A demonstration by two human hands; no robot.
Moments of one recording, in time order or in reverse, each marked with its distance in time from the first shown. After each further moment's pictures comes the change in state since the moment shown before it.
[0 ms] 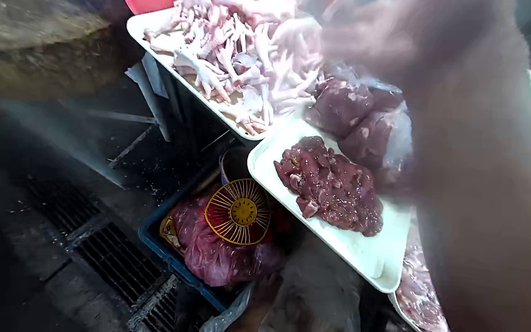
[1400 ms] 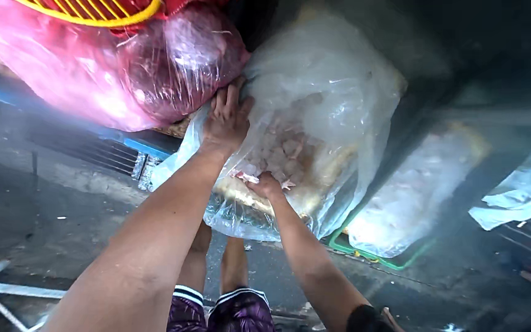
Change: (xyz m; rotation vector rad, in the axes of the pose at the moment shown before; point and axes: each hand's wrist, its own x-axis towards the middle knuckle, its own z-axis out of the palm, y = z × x) left_hand 0.025 -0.005 0.054 0.426 0.170 0.084; right_hand -0.634 0.638 -0.108 -0.777 -0.321 1.429
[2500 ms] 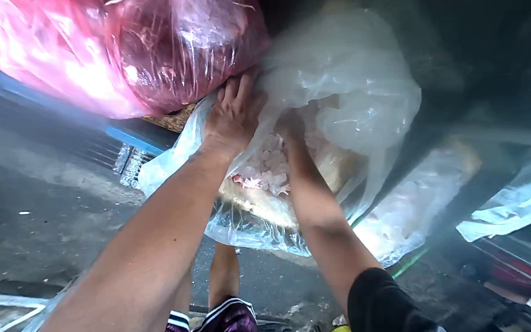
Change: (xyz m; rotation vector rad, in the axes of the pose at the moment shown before) left_hand 0.001 0.000 0.002 -0.009 0.039 0.008; right_hand 0.056 -0.056 -0.156 0.066 0.533 -0.120
